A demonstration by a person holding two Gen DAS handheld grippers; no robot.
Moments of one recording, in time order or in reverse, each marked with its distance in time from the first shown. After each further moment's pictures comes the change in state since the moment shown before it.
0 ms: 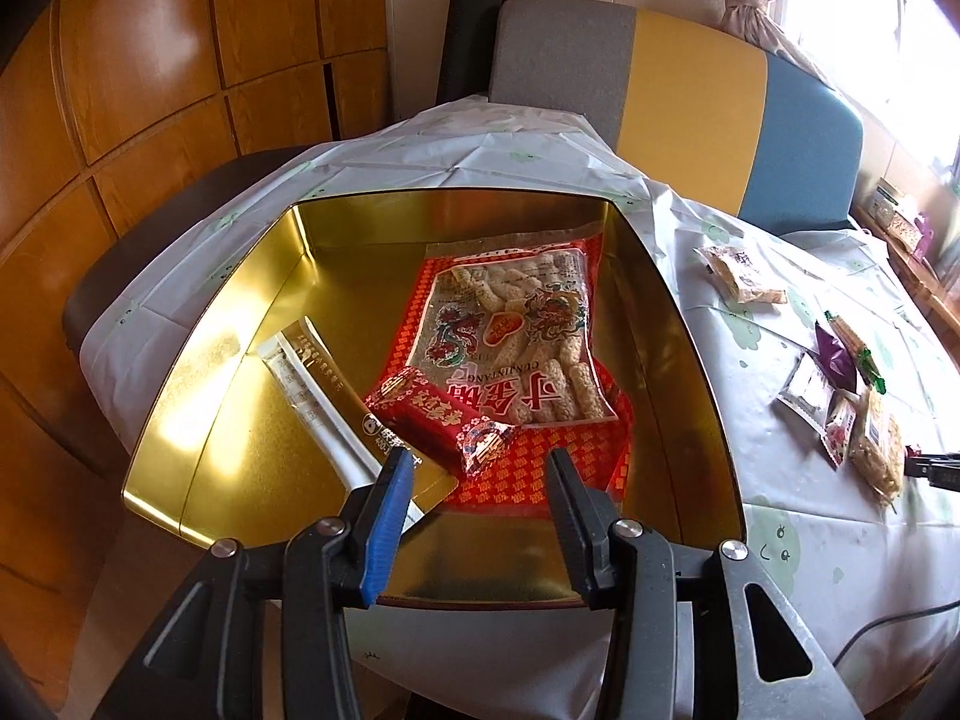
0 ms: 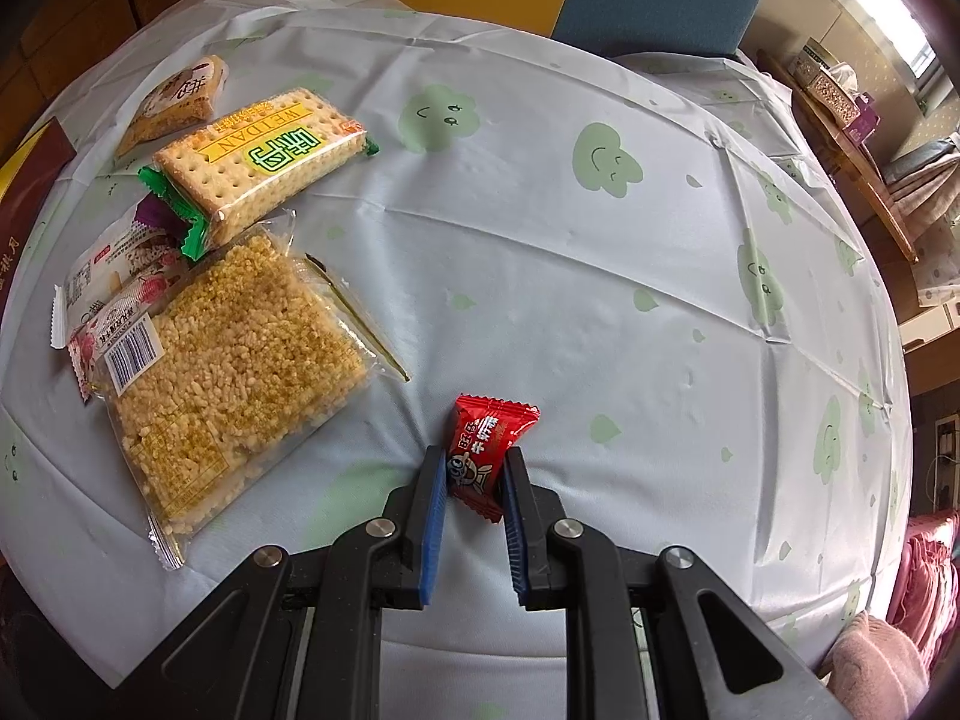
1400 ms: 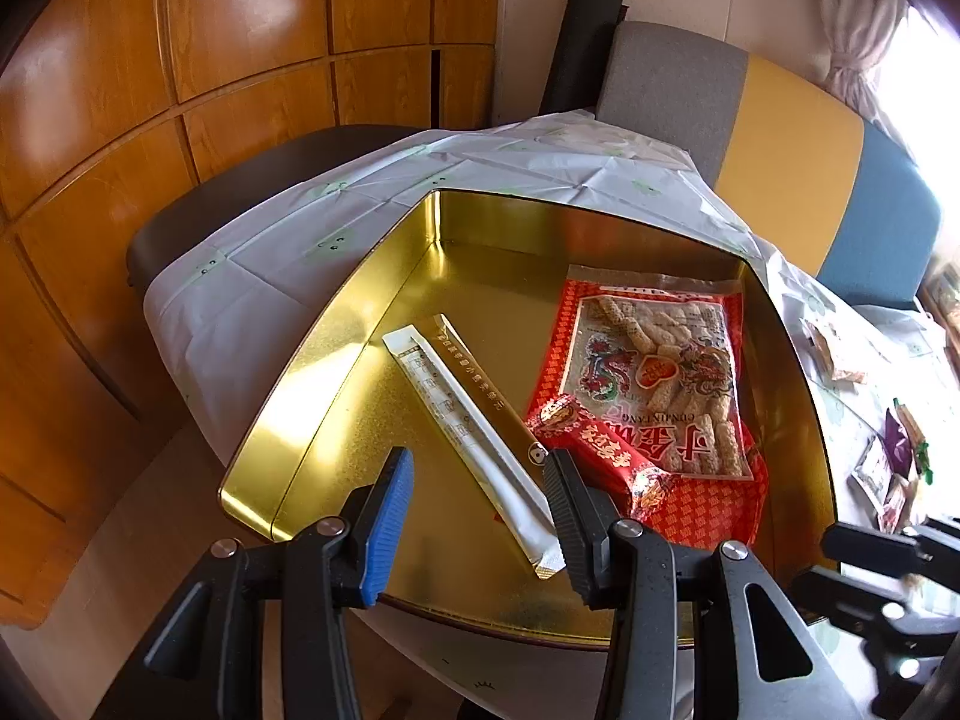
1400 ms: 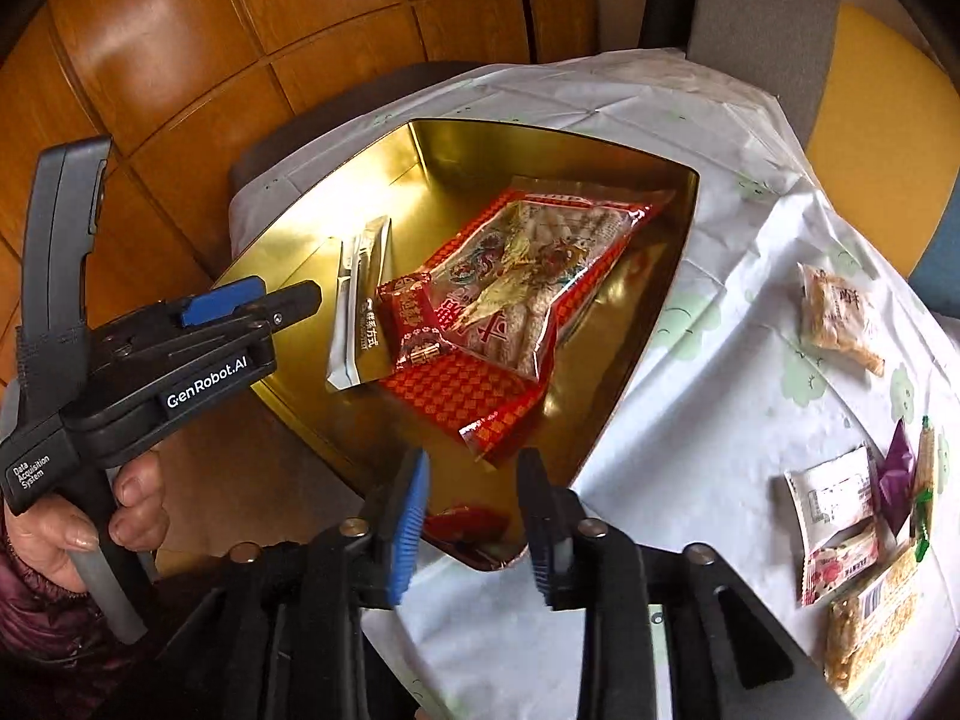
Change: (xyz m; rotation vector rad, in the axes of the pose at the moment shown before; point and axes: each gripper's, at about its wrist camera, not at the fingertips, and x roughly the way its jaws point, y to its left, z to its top) left arm 0.005 0.066 0.007 -0.180 -0.012 0.116; right arm -0.109 0.298 -0.007 -0.499 -0.219 0.537
